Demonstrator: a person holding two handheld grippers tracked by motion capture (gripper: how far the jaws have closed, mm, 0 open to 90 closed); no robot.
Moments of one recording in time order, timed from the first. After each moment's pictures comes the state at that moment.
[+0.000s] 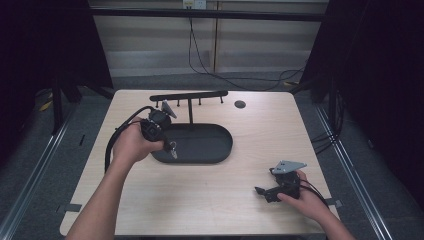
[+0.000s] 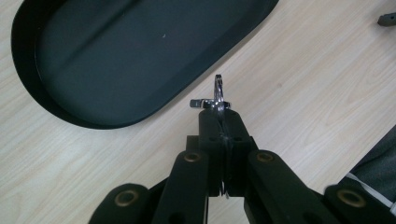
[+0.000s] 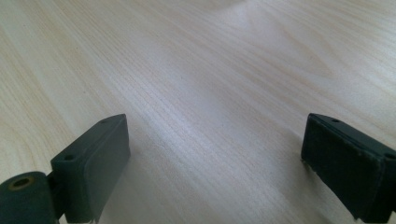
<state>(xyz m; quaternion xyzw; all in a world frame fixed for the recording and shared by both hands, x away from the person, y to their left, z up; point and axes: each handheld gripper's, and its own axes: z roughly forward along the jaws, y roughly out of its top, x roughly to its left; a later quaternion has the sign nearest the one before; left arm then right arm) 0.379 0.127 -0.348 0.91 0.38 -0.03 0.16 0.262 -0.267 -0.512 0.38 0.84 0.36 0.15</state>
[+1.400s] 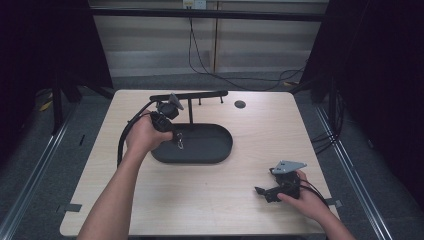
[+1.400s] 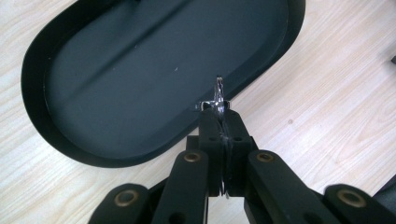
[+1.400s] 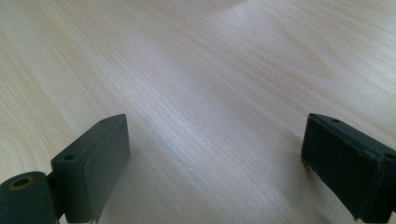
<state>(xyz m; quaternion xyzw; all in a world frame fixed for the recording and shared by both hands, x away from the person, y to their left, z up) 0.411 0.108 -0.358 0.90 0.40 -0.03 0.17 0.262 -0.267 -0.512 0.38 0.84 0.36 0.15</state>
